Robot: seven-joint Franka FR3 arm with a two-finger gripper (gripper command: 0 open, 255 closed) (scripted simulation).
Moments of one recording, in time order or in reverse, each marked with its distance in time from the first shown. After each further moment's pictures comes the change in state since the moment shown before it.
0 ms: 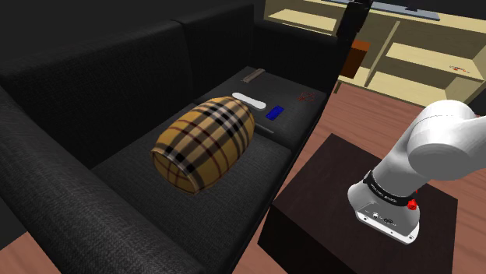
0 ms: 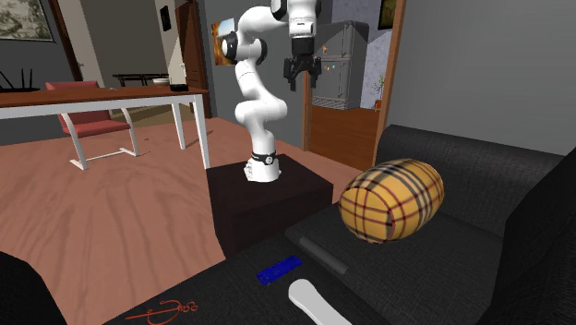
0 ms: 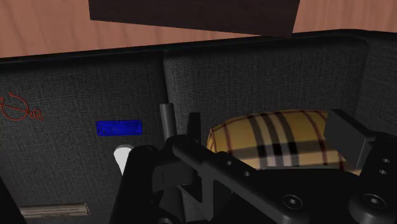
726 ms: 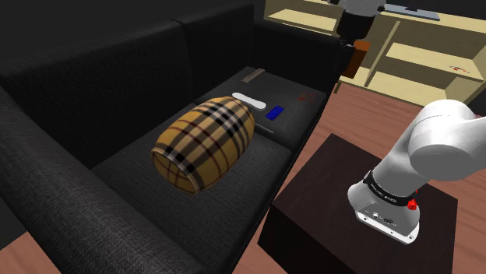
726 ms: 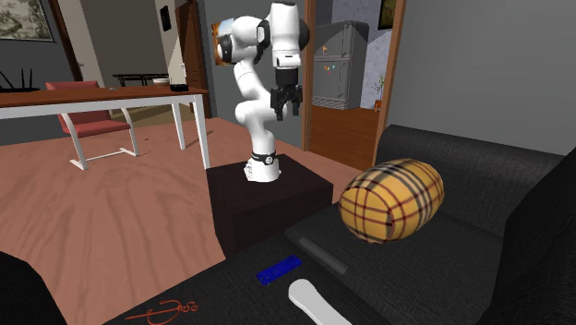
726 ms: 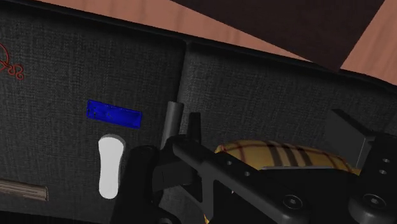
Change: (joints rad) arm 0.033 -0.016 -0.177 -0.245 -0.156 0.239 -0.374
